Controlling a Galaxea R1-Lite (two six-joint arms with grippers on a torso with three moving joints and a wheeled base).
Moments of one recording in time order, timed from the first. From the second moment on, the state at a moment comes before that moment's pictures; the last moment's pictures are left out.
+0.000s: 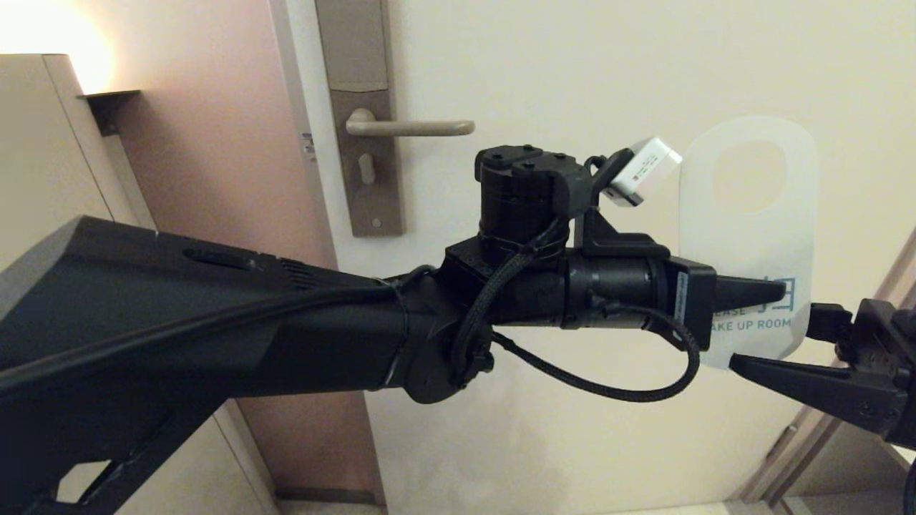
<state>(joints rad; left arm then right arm) -0.95 2.14 -1.57 -0.61 -0.73 -0.42 0.11 1.16 -0.57 -0.34 0.80 0.02</state>
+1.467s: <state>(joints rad) -0.96 2.11 -1.53 -0.61 -0.72 -0.41 0.11 1.14 -0.56 -0.34 0.81 0.02</state>
